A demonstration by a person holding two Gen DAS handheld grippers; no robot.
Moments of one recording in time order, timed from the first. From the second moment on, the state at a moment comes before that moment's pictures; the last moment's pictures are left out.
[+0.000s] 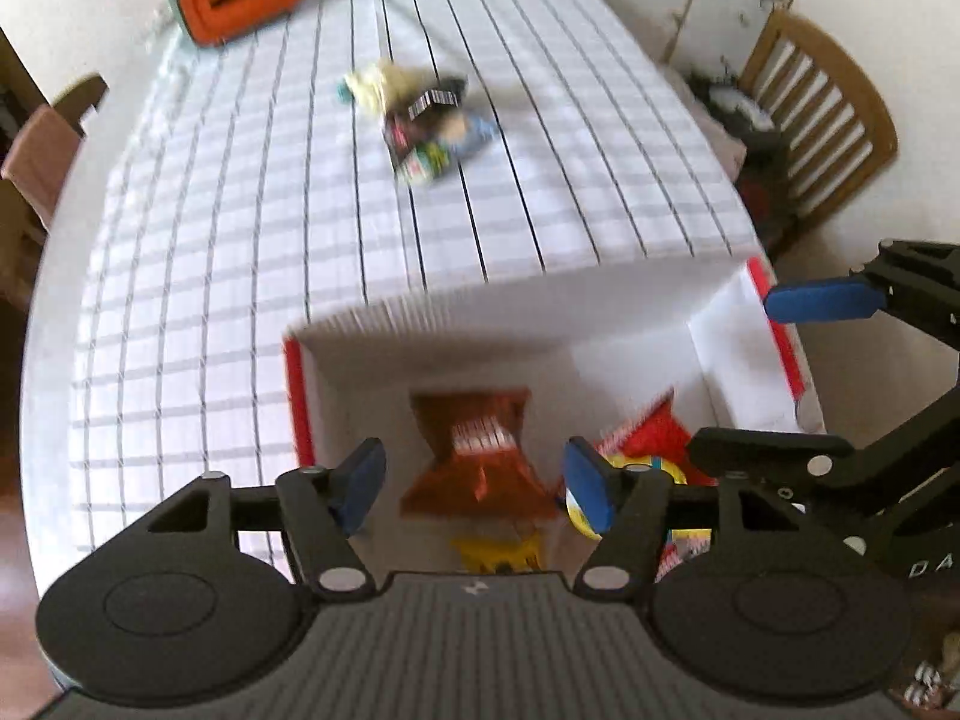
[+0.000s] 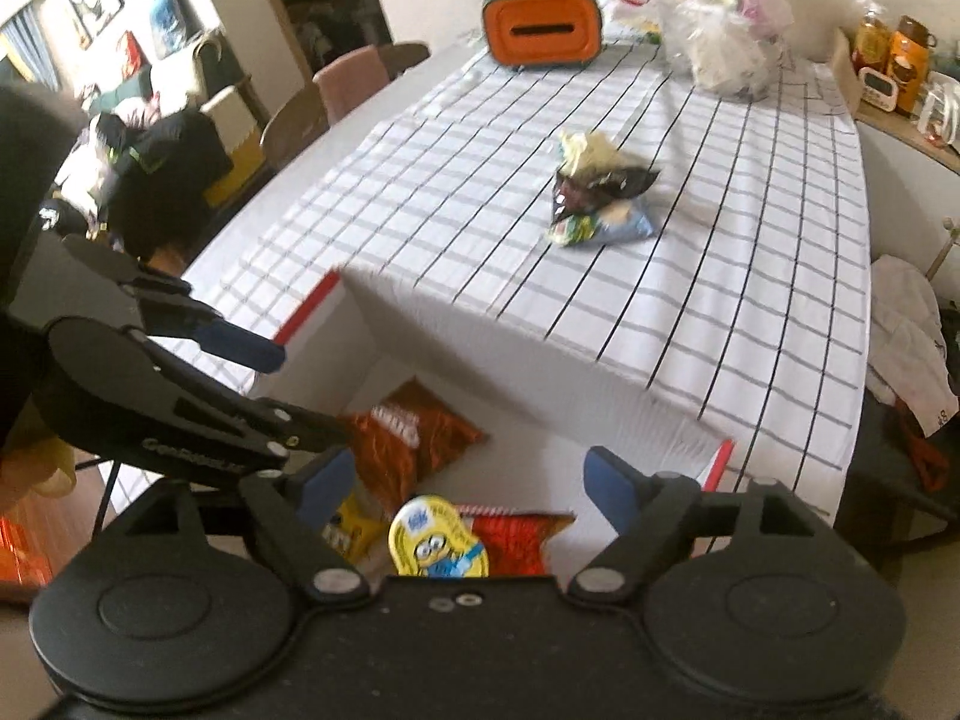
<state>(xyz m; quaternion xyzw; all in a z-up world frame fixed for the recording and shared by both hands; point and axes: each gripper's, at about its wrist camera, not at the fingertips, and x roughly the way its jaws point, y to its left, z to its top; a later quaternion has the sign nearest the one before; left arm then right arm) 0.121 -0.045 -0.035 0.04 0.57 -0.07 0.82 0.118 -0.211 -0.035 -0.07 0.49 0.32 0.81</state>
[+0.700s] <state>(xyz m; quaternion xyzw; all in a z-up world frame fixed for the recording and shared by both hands) 0.184 -0.015 0.008 0.02 0.45 -0.04 0.89 0.200 -0.213 0.004 0.00 0.43 0.30 0.85</state>
